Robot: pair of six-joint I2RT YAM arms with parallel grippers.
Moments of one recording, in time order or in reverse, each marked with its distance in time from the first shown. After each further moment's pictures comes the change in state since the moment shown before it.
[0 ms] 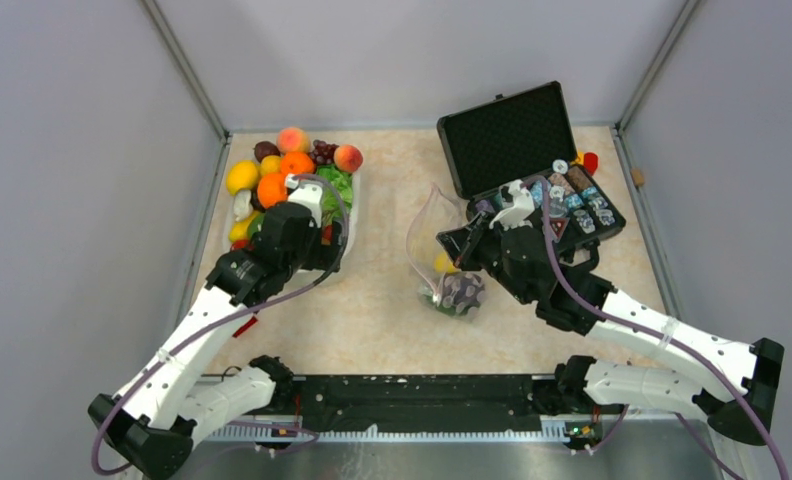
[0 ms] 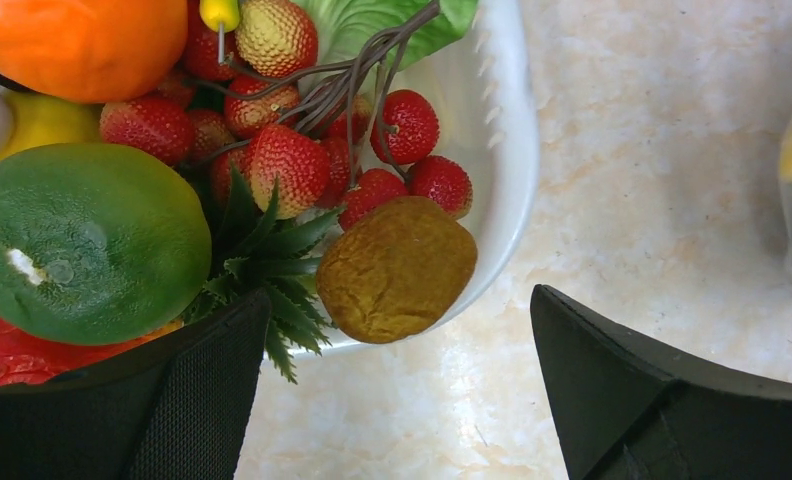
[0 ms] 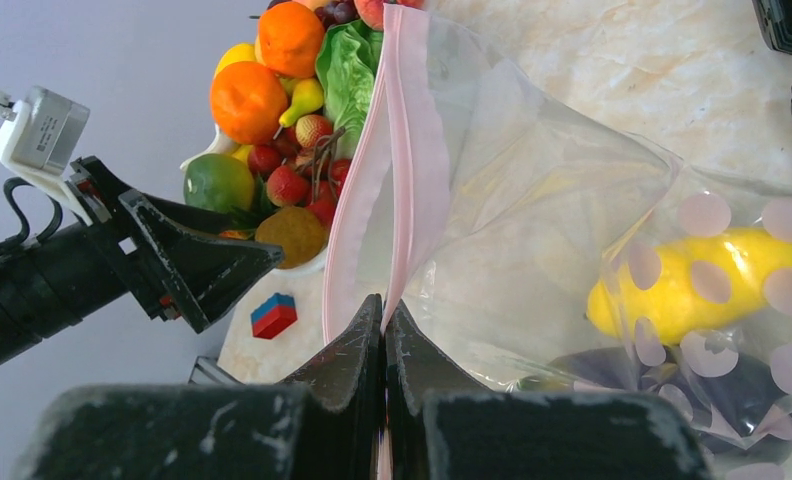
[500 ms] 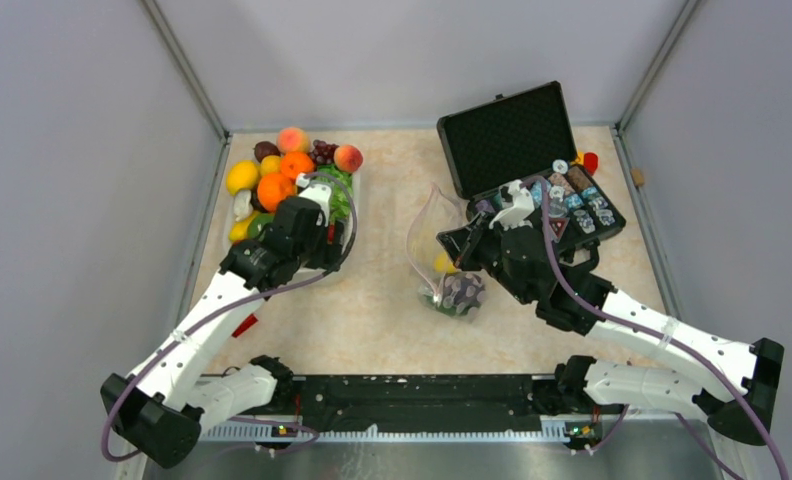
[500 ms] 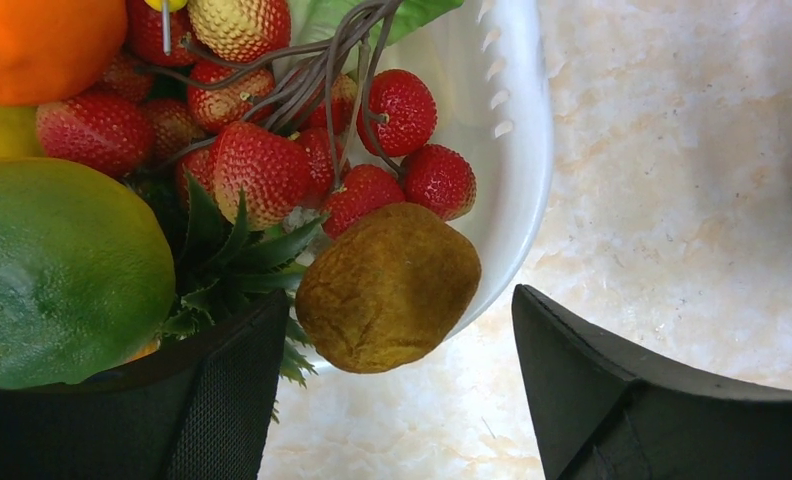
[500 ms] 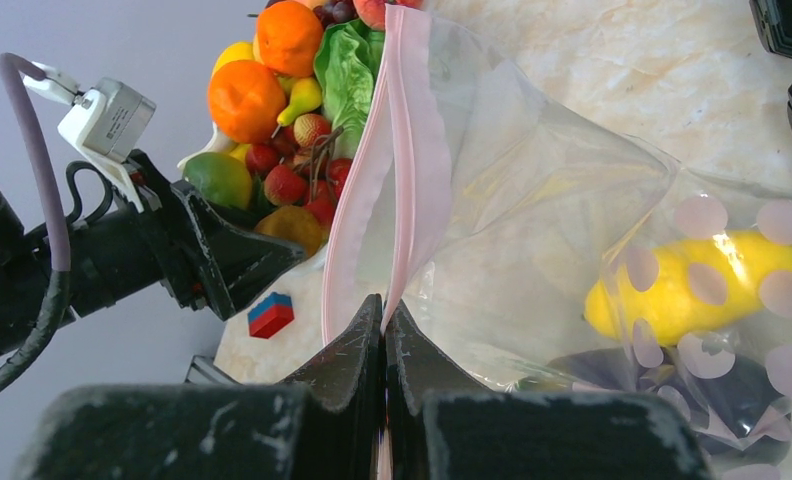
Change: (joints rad) left arm 0.039 0.090 -0.003 -0.006 0.041 0.021; right arm 0.000 0.000 0.000 0.000 0.000 -0.008
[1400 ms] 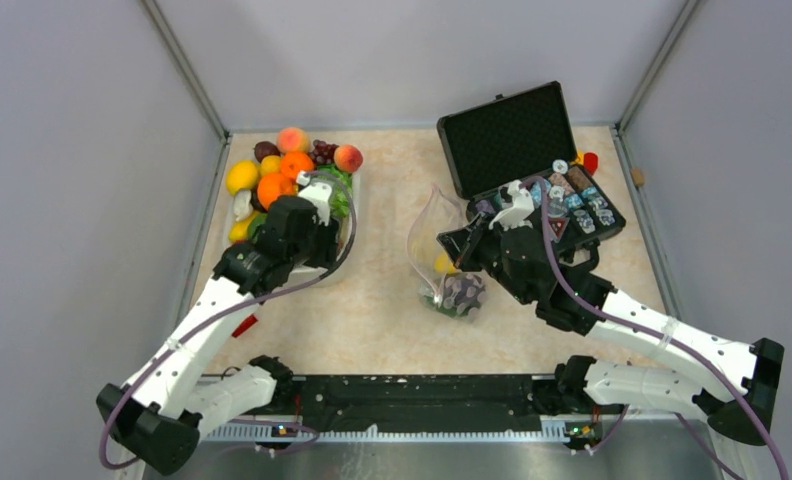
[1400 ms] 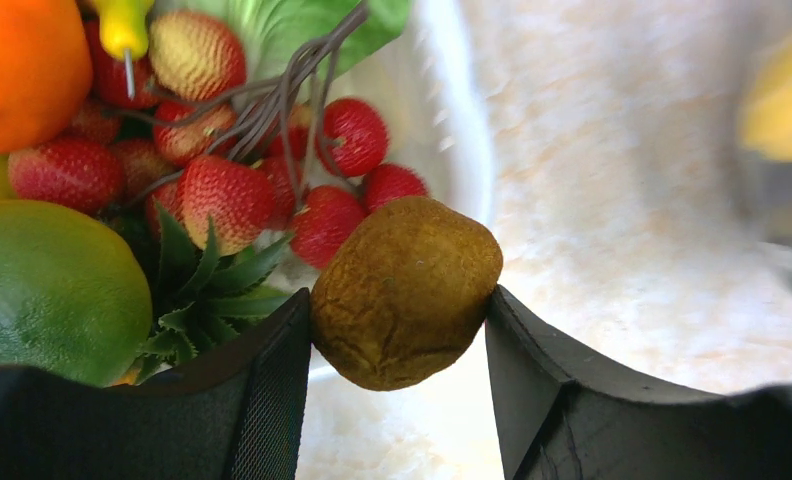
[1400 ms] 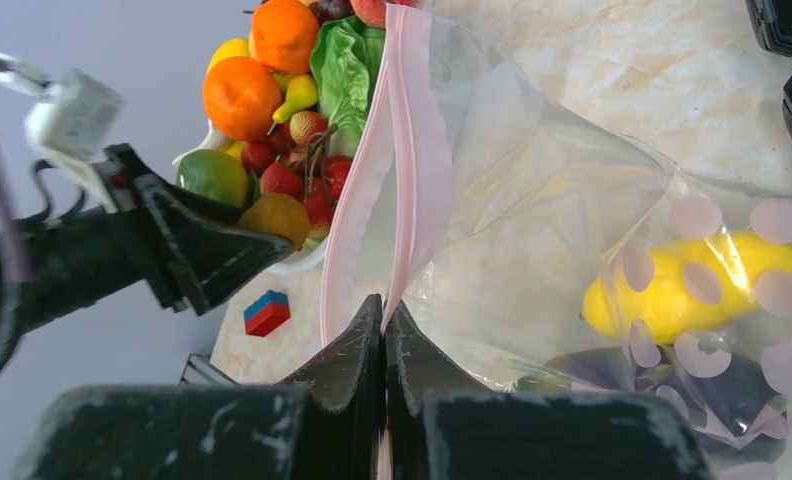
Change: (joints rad) left arm 0.014 -0.002 0.001 0.019 0.074 0.044; right arm 0.000 0.000 0.000 -0.009 0.000 -0.003
